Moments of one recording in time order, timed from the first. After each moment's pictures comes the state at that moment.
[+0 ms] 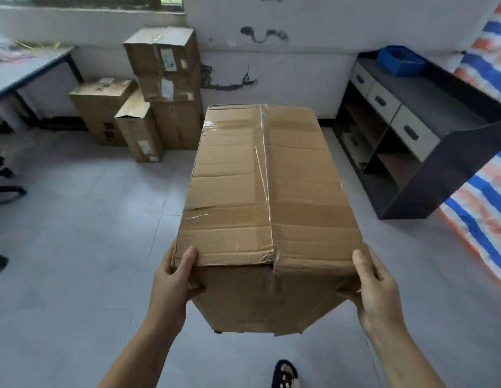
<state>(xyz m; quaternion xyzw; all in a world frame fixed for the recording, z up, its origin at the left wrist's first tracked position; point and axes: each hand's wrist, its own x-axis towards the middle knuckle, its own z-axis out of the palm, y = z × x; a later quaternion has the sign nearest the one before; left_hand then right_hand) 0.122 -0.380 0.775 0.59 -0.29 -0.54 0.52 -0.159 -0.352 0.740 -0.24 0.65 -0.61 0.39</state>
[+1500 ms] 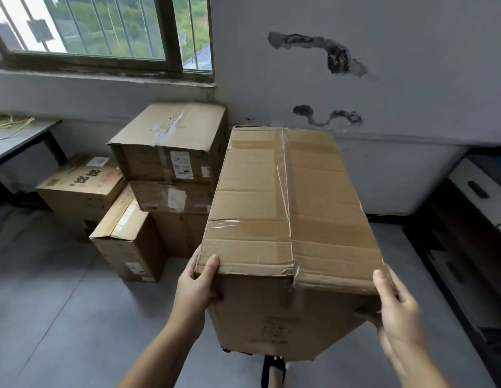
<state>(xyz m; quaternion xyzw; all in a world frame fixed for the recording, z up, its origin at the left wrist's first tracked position) 0.217 -1.356 0.767 0.56 -0.33 -0.54 0.54 -0.075 -1.333 0.735 -0.26 0.62 -0.63 0.40</state>
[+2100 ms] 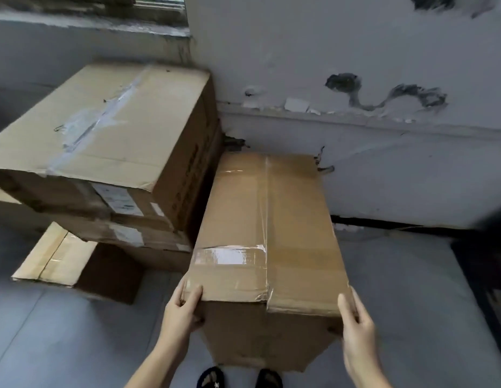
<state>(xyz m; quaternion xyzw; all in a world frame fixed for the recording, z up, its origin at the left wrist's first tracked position) 0.193 -1.720 0.589 0.67 -0.18 -0.55 0.47 -0.098 -1.716 0.575 -0.25 0.70 -0.50 0.45</state>
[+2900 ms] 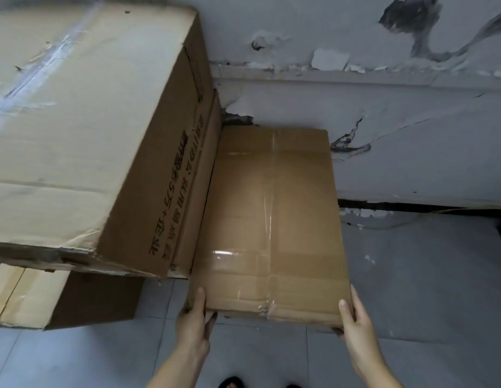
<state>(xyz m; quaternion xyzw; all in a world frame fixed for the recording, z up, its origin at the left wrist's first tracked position) 0.224 -1.854 0.428 0.69 0.08 -0.54 0.48 -0.061 -1.828 0.408 -0.26 0.76 -0.33 0.49</state>
